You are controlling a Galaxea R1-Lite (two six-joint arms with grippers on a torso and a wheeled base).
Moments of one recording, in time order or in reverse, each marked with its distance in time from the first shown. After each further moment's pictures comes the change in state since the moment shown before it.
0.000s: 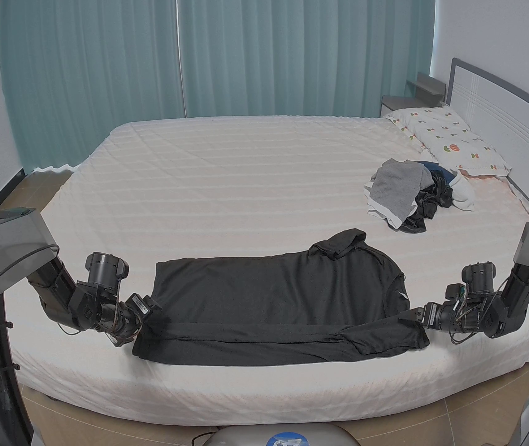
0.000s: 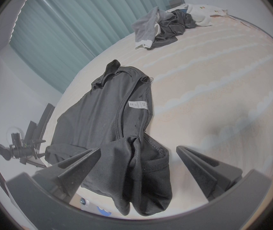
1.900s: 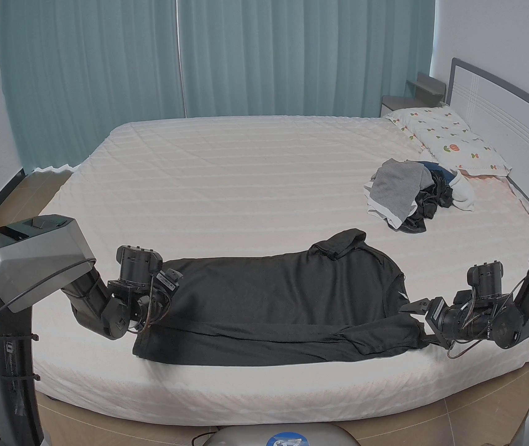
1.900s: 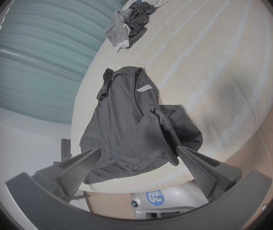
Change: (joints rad) left arm -0.137 0.094 -0.081 -0.297 0.208 -0.176; right arm 0.097 -0.192 0.171 -0.012 -0.009 0.537
